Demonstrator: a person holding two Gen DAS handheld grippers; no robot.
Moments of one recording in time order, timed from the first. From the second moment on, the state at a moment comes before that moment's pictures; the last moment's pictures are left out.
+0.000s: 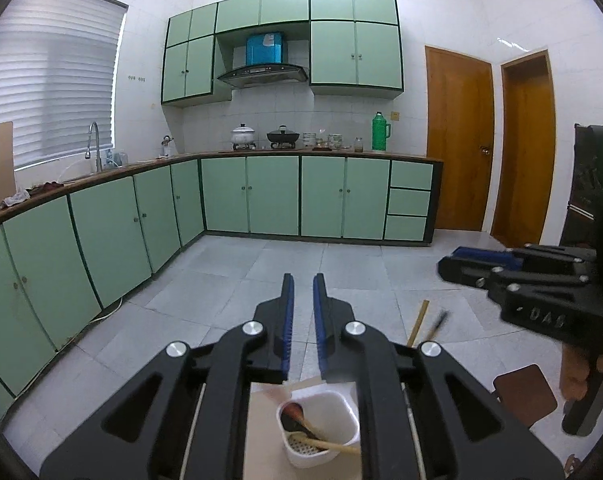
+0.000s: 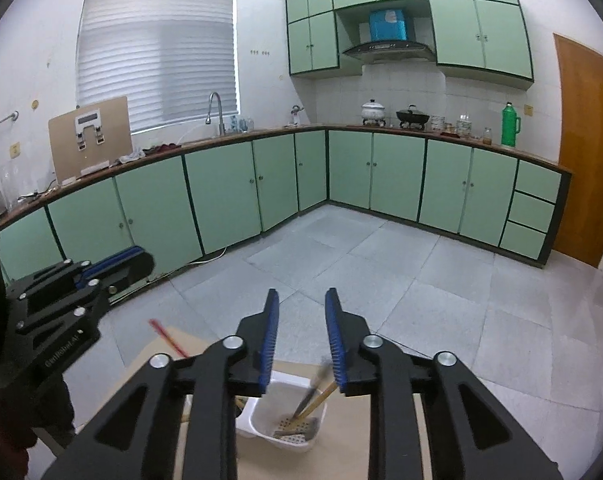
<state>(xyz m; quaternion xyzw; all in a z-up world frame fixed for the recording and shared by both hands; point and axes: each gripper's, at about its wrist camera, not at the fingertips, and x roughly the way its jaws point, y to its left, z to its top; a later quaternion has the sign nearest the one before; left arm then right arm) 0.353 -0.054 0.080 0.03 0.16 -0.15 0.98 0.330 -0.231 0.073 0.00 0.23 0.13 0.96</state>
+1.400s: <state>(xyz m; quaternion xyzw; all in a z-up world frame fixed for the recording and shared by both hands) 0.142 -0.001 -0.150 0.05 0.38 -0.07 0.92 0.096 -0.188 -0.152 -0.02 0.36 0.11 0.93</state>
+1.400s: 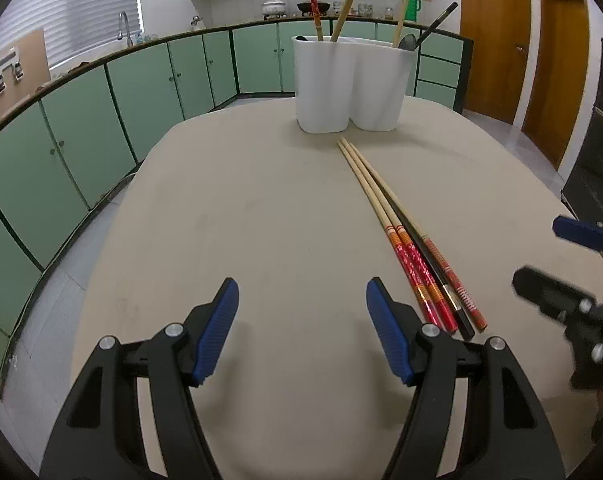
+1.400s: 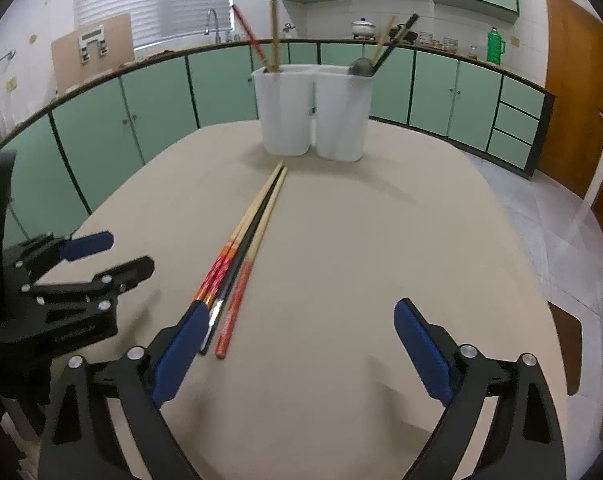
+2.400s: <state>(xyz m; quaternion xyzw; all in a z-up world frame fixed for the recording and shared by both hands) 0.132 -0.021 -0.155 0.04 0.40 -0.11 0.91 0.105 -0.159 -0.177 -0.03 0.42 0.15 0.90</state>
